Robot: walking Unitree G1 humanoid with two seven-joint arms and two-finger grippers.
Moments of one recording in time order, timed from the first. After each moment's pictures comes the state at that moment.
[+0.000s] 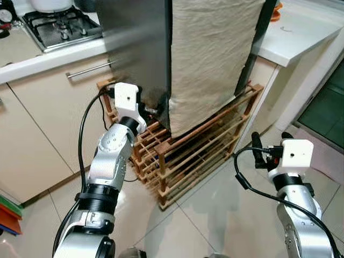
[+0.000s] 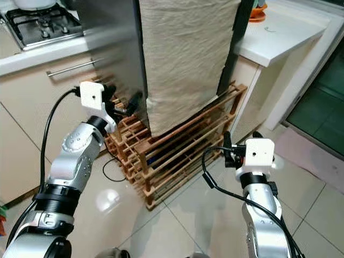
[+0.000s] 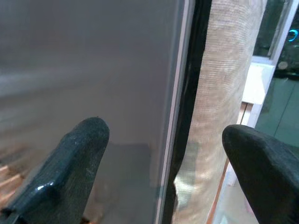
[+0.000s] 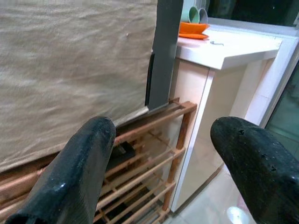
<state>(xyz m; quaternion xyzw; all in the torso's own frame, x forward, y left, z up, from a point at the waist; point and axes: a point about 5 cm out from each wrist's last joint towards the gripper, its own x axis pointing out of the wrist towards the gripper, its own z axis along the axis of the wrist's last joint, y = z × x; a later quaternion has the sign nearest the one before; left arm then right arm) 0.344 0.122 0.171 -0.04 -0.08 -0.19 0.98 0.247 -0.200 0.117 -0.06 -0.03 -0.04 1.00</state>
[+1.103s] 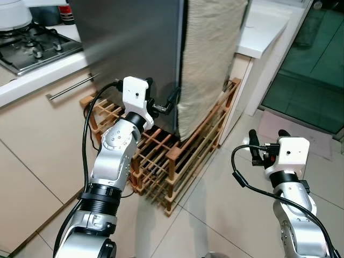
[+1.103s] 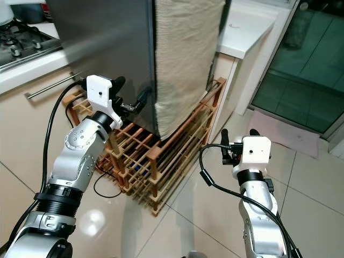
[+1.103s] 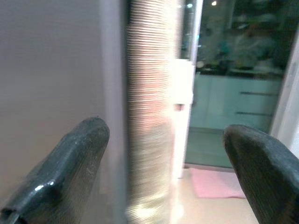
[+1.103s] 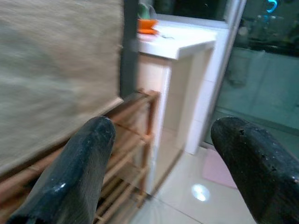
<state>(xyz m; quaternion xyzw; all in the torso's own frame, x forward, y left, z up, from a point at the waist) 0.339 0.092 0.179 -0.02 -0.10 -0.24 0.97 0.249 -0.202 0.106 -0.06 -0.02 -0.04 1.00</state>
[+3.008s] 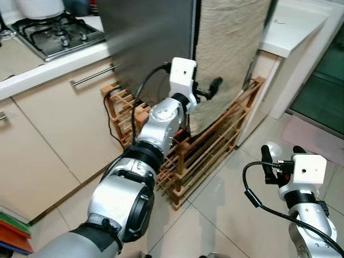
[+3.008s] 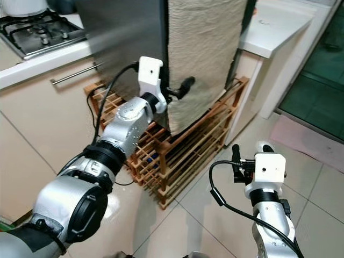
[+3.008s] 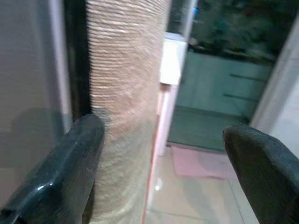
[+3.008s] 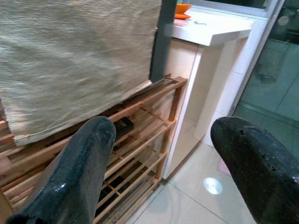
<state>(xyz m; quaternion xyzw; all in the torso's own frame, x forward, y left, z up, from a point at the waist) 0.378 0.002 0.194 -0.05 -0.03 -0.35 0.93 0.209 -0.212 0.109 -0.08 0.01 -0.06 1.00</state>
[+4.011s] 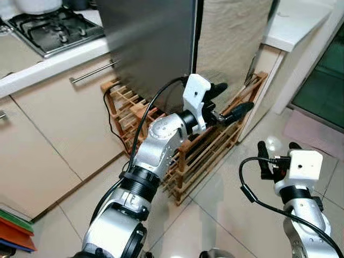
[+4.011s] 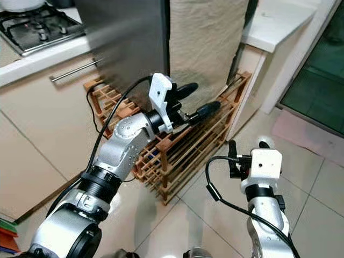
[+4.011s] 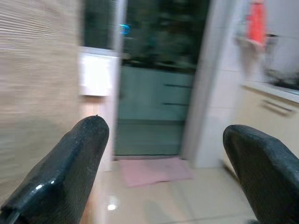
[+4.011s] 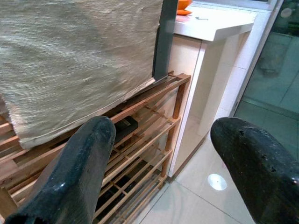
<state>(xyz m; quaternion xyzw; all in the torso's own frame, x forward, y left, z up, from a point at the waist) 0.342 0.012 0.192 -0.07 -0.09 -0.44 0.89 0.220 -0.204 0.109 -0.06 0.00 -0.05 1.00</state>
